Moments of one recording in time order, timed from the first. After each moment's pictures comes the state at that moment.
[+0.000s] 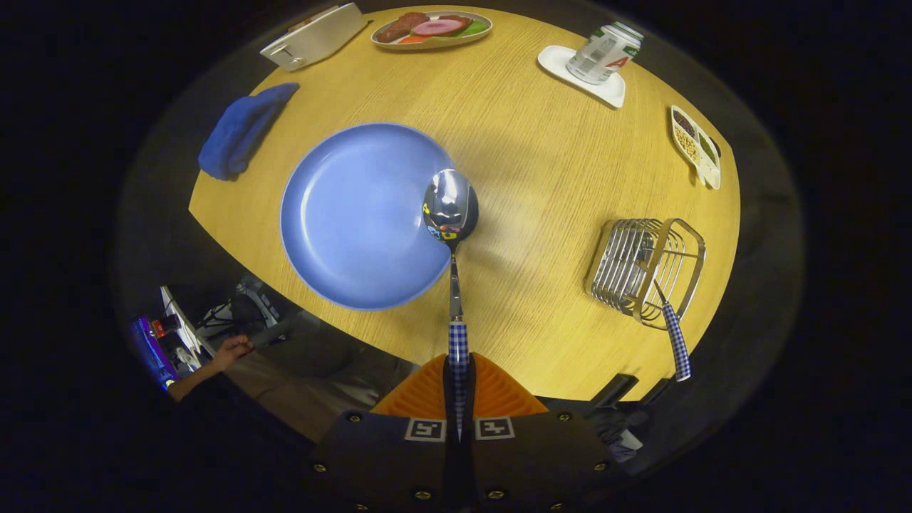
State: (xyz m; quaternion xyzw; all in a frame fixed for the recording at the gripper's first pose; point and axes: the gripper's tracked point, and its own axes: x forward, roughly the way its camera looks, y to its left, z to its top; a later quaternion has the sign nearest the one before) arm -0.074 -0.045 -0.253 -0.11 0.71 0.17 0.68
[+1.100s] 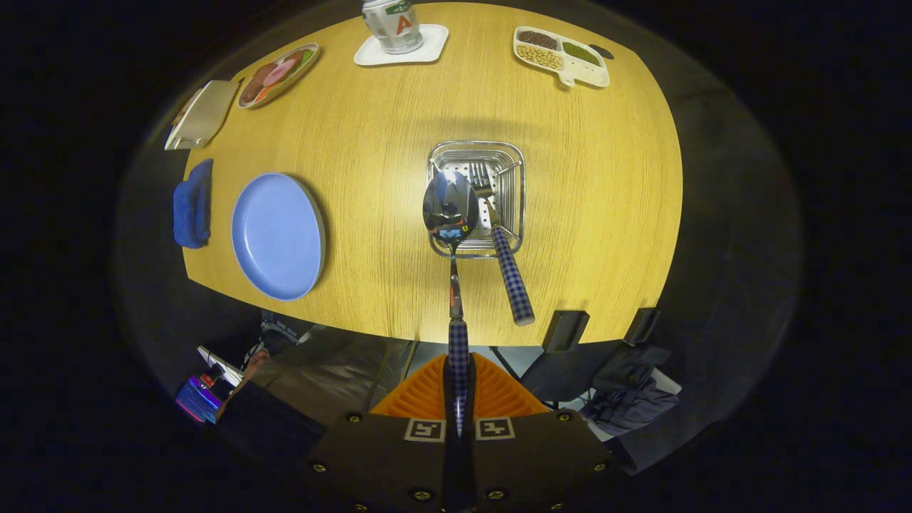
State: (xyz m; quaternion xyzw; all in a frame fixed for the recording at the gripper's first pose) arm -0.063 -0.190 -0.215 0.01 0.78 0.05 0.62
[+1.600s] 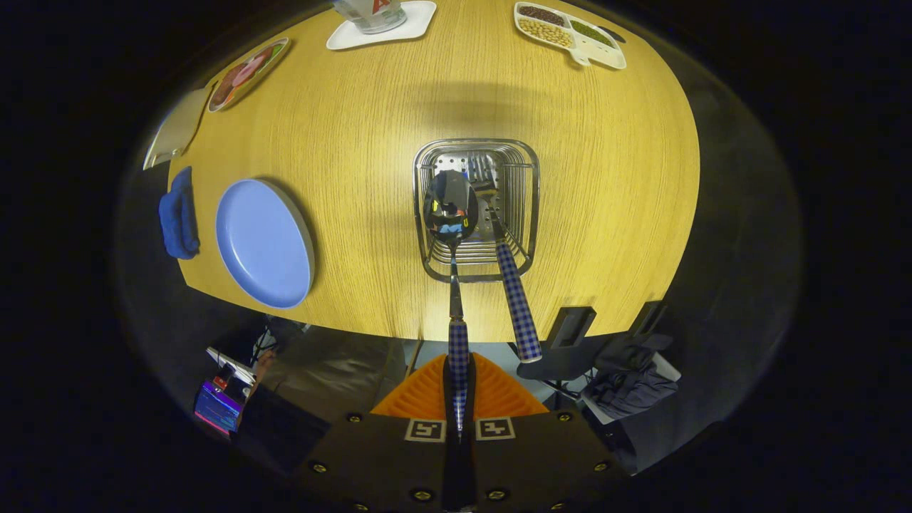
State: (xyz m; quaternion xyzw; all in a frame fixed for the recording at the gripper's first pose) arm -0.039 -0.179 -0.234 0.00 0.83 0.05 0.56
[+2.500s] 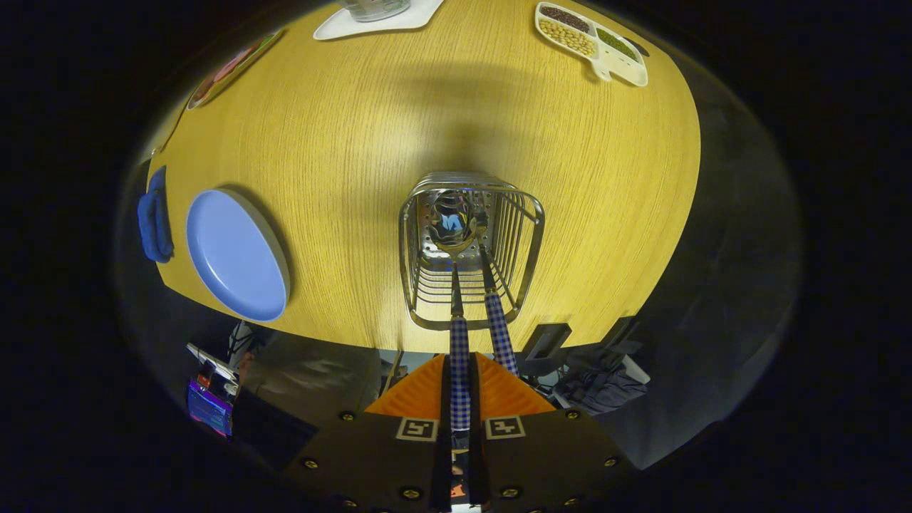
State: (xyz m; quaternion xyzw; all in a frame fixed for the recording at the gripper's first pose) arm -0.009 -0.186 -0.251 -0.04 0.84 0.03 0.54
